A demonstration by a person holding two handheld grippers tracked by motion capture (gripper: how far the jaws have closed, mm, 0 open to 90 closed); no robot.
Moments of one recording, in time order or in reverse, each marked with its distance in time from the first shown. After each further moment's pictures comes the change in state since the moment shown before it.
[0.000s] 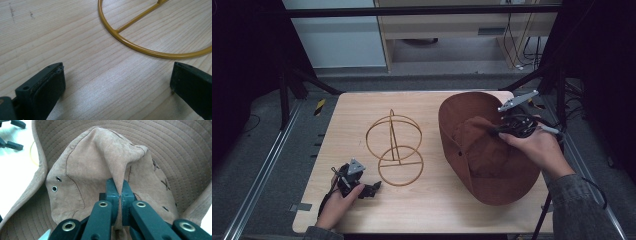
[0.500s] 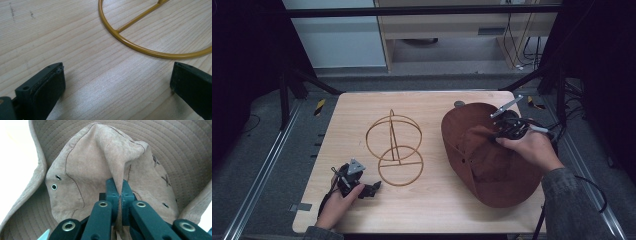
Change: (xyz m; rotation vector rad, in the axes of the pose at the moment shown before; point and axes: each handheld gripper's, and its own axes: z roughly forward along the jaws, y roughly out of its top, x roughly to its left) left arm 0.000 0.000 0.000 0.001 0.000 -0.001; right arm -0.014 -0.010 0.036 0.168 -0.007 -0.001
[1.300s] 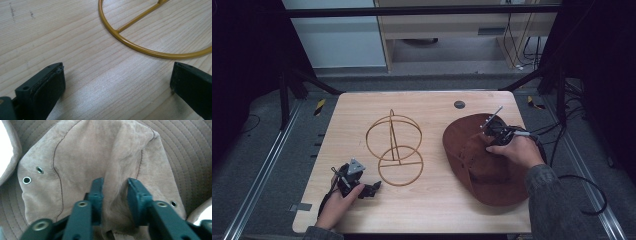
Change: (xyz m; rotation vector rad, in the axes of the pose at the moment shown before) left arm 0.000 0.000 0.000 0.000 0.000 0.000; right arm -0.010 -0.008 0.066 0.221 -0.086 -0.029
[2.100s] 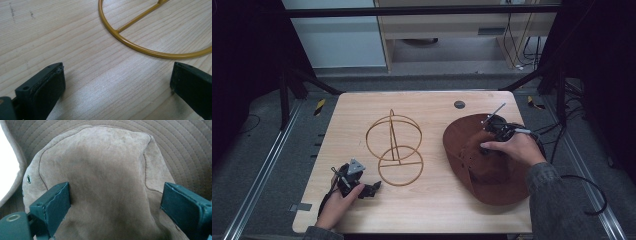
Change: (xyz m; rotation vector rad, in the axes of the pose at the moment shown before) left arm 0.000 0.000 0.000 0.000 0.000 0.000; right arm -0.004 0.004 -0.005 -0.033 0.016 0.074
